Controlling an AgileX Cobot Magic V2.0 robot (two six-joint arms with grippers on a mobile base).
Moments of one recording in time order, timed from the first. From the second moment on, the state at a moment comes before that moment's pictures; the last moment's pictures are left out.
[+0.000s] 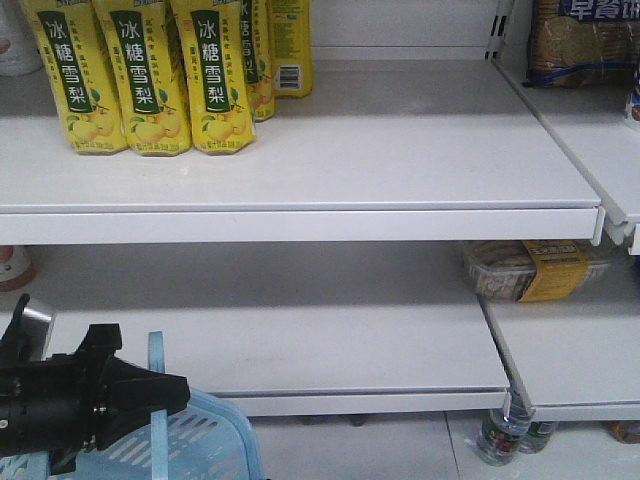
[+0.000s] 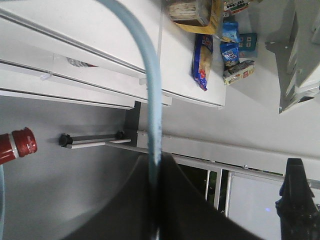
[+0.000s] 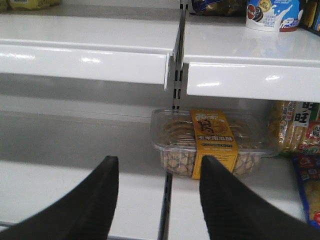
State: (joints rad) left arm -0.02 1.25 -0.43 -1.56 0.95 0.61; right arm 0.45 0.26 -0.25 -0.93 0.43 0.88
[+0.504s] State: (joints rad) left arm -0.02 1.25 -0.43 -1.56 0.95 0.61; right arm 0.45 0.25 -0.21 -0.95 0.40 0.89
